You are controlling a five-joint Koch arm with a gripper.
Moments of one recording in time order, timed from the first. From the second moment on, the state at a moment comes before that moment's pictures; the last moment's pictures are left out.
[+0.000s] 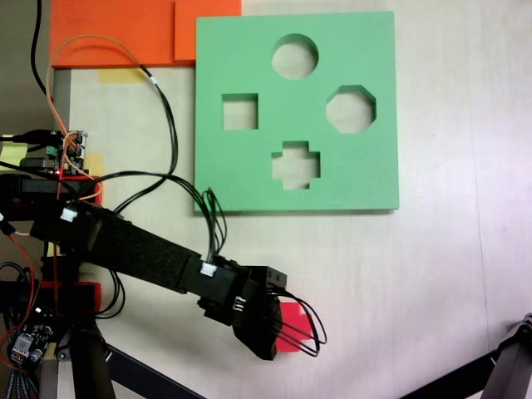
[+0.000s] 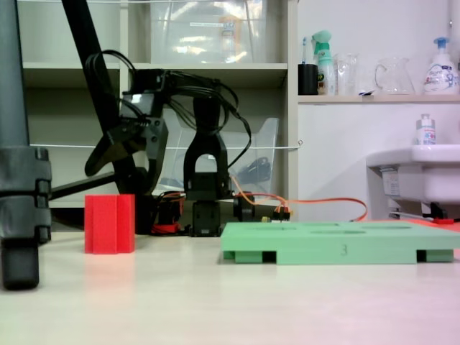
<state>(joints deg) 20.0 86.5 89.7 67.7 72.2</state>
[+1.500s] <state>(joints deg) 22.2 72.9 86.7 66.6 66.3</state>
